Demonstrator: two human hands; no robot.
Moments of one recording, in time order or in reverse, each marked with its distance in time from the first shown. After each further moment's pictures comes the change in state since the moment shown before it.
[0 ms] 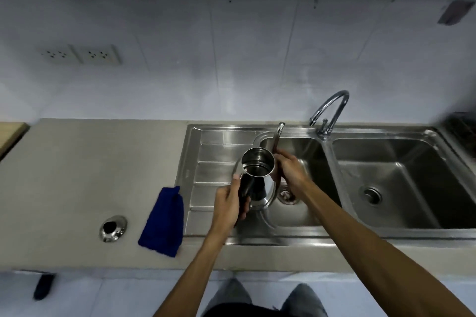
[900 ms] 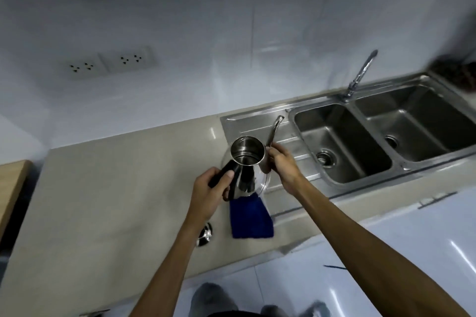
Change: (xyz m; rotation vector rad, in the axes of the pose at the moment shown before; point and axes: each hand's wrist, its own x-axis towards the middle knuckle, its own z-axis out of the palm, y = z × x) left_hand 0.058 0.045 -0.336 0.214 -0.332 0.130; right_hand -0.057 0.047 0.291 0.202 0.227 -0.038
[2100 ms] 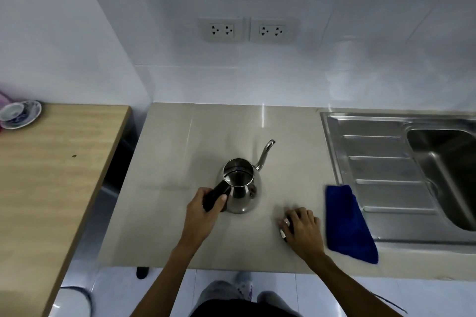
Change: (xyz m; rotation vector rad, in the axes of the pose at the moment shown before) left_hand -0.060 -0.131 -0.273 0.201 0.406 -0.235; right_hand -0.063 0.227 0.163 -1.522 -0.121 -0.572
